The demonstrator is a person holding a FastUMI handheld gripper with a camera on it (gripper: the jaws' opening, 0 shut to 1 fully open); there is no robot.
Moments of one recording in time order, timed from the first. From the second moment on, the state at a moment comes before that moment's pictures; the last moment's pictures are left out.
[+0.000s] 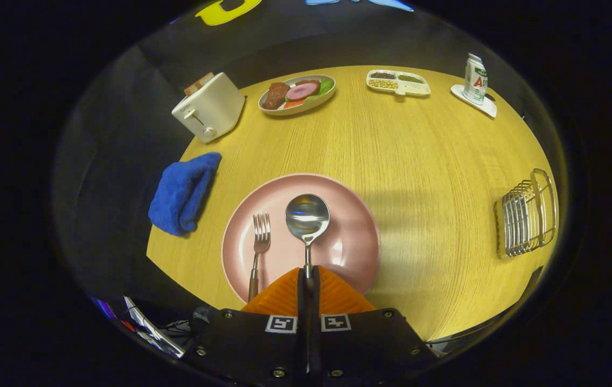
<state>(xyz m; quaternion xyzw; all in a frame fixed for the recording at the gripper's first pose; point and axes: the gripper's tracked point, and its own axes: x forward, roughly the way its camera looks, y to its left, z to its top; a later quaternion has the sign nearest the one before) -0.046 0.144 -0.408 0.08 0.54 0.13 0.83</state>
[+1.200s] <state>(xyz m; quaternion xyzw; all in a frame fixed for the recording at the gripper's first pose) -0.062 -0.113 -0.365 0.14 0.53 -0.09 0.83</state>
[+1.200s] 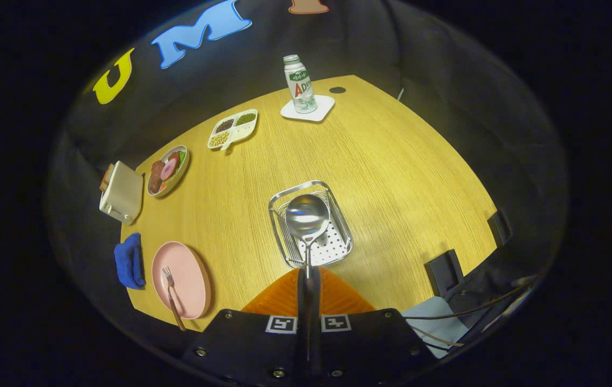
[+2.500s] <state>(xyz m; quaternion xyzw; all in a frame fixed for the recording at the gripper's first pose) -0.036 -0.134 -0.335 0.11 0.50 -0.09 0.85</state>
